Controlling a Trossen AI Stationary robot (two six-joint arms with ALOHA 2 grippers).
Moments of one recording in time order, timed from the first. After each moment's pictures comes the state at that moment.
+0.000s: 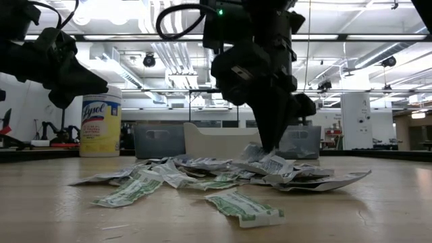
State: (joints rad) left arm 0.07 0.05 0.11 -0.33 -0.28 -0.39; right arm 0.11 2.03 1.48 -0.86 -0.22 0.91
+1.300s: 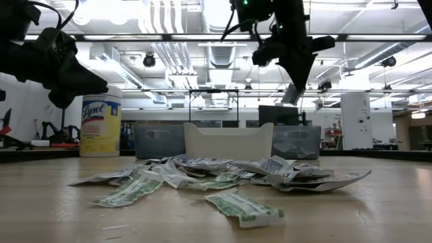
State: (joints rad) left arm 0.07 0.05 0.11 -0.33 -0.27 -0.39; right arm -0.14 1.85 1.69 -1.57 0.33 1.04
